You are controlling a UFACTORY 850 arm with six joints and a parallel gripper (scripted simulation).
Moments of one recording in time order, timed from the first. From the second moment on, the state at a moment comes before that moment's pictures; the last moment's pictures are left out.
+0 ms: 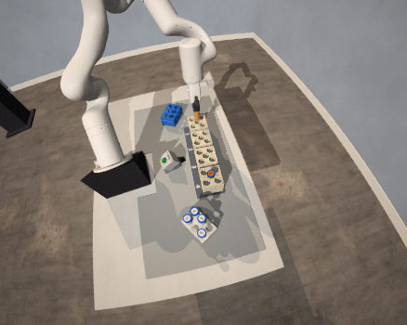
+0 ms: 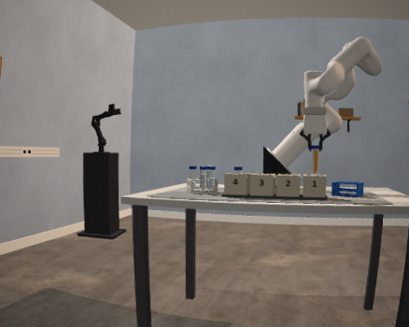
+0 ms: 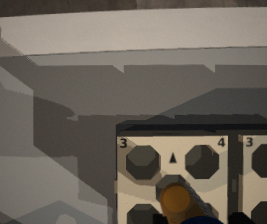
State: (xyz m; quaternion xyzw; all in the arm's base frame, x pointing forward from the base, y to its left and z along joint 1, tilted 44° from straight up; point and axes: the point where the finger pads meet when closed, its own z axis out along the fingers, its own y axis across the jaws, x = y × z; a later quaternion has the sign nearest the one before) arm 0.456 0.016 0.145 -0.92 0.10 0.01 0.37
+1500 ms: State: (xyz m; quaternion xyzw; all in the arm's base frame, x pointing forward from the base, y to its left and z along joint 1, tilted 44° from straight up) arm 0.458 0.041 0.118 -0.92 0.10 0.01 0.37
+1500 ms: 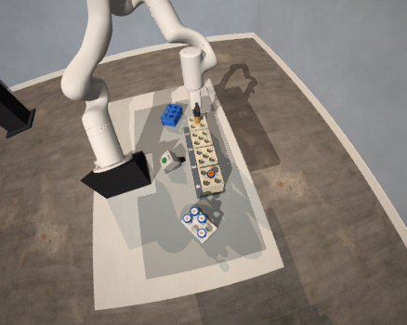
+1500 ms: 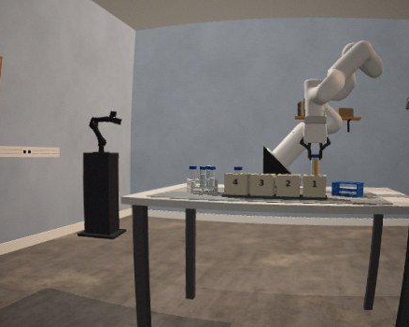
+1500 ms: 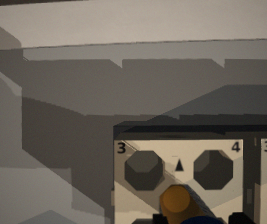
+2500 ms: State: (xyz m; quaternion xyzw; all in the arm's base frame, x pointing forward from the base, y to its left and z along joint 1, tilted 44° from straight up) arm 0.460 0.059 0.099 -0.92 0.10 0.01 0.37
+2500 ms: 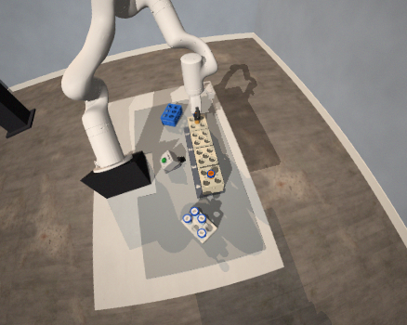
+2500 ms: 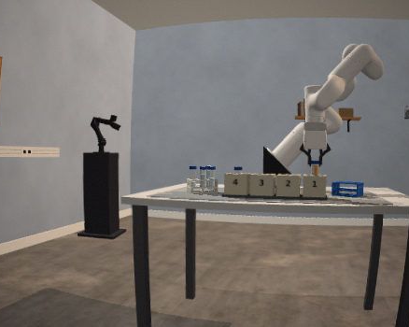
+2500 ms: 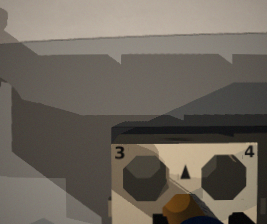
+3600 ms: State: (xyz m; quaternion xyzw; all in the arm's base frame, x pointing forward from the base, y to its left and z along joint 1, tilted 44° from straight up) arm 0.461 0.079 0.078 -0.92 0.10 0.01 0.37
